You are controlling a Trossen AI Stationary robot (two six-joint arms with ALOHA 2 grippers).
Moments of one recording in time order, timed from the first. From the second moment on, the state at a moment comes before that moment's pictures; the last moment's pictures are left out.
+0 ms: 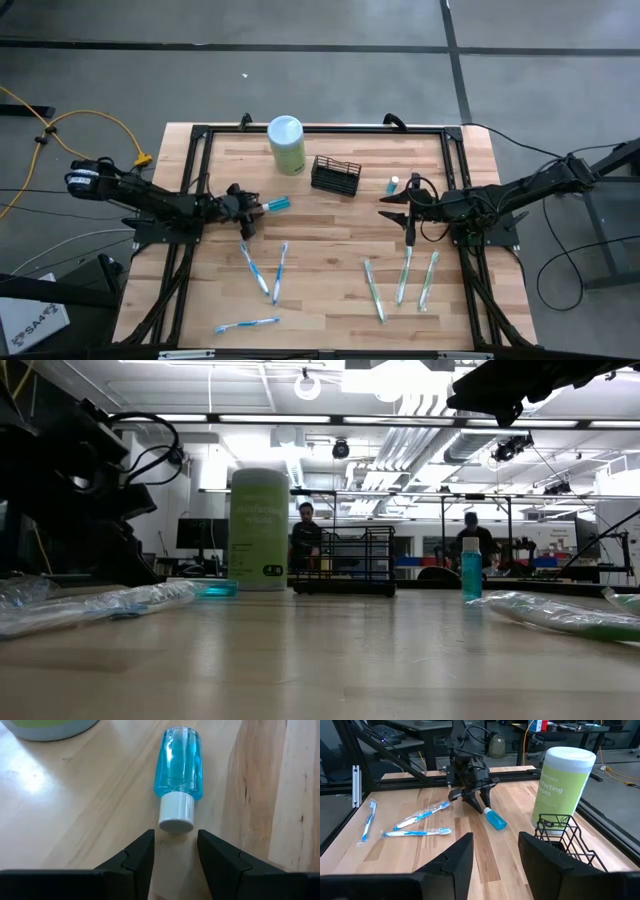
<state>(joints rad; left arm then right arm) 0.03 1.11 0.04 0.42 -0.30 -0.26 0.28 0.81 0.52 0.04 0.43 0.14</state>
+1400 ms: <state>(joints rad) 0.12 1.11 0.04 0.49 -0.19 -0.24 0.28 0.81 0.52 0.04 0.41 0.14</state>
